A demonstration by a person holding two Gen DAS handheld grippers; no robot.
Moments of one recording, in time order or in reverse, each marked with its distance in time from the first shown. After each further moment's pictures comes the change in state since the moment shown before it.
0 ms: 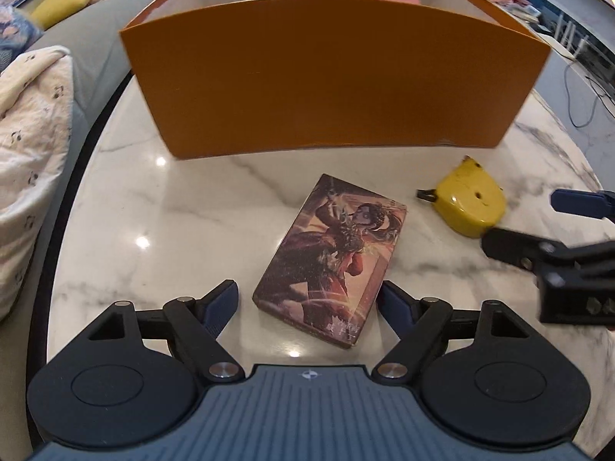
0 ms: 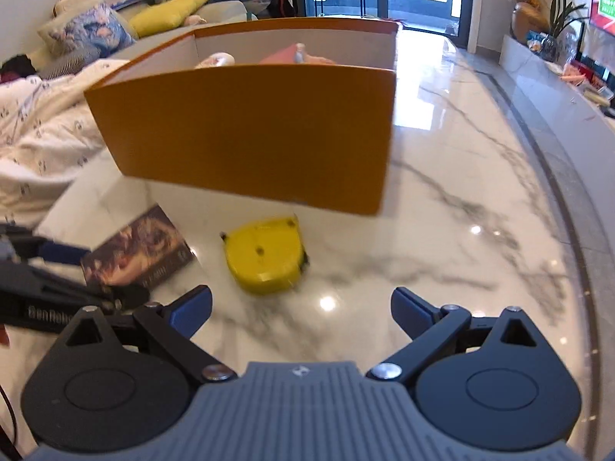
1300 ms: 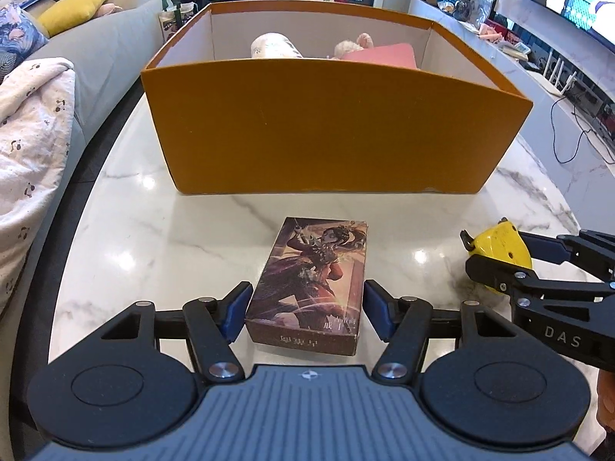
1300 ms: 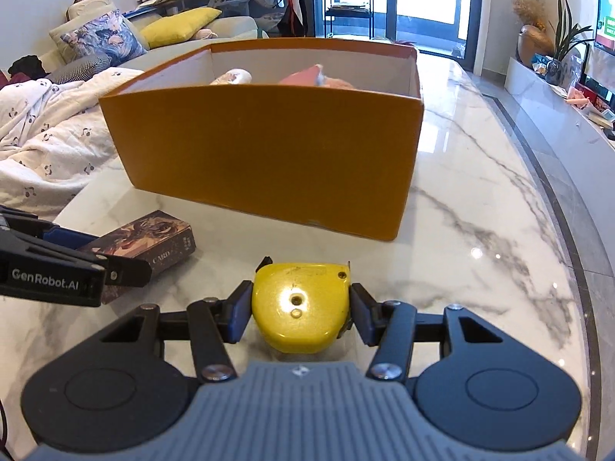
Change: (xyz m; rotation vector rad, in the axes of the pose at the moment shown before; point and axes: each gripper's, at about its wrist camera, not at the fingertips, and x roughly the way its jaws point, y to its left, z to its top) left arm -0.030 0.012 0.002 -0.094 -0.116 -0.073; right arm -0.017 0.006 -0.014 -0.048 -0.065 -0.006
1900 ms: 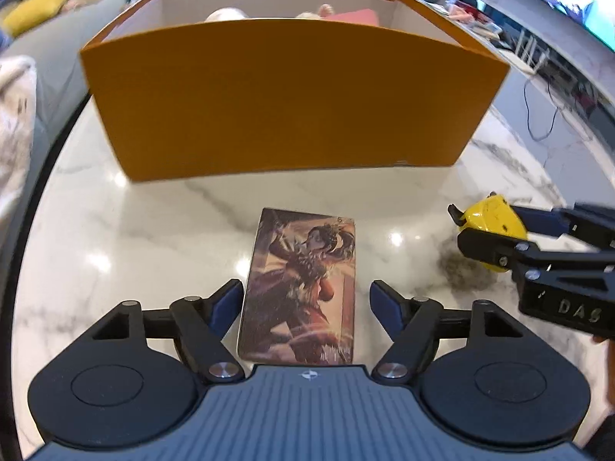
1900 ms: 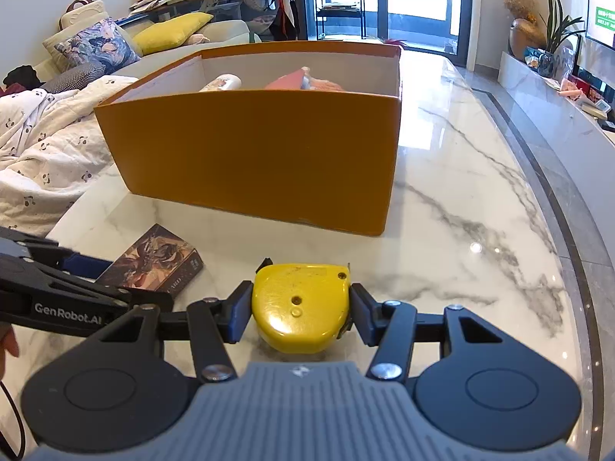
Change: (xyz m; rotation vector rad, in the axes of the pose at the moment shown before) left arm 0.032 -0.014 -0.001 0.083 0.038 -0.073; right arm -0.003 -0.008 0.003 0.028 0.006 -0.007
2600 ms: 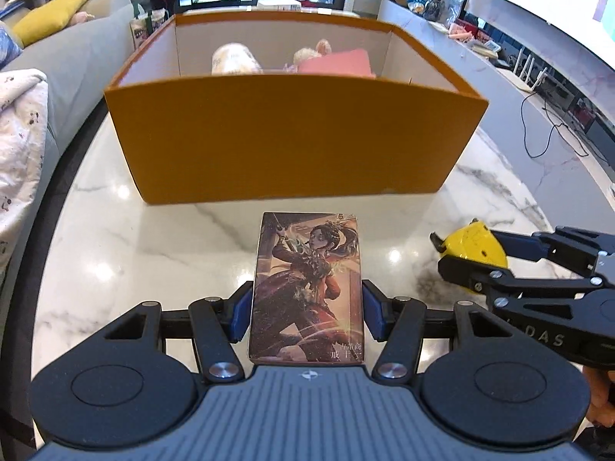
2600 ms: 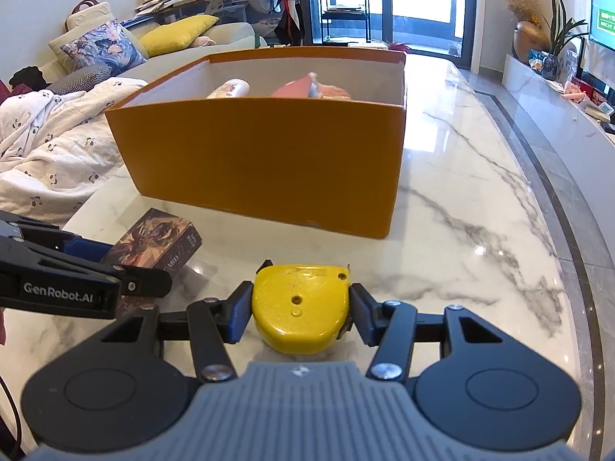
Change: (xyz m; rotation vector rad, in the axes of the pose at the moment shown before) left arm -0.039 -0.003 0.007 -0.049 -0.062 -0.006; right arm -0.012 0.005 0.002 -0.005 -0.012 0.017
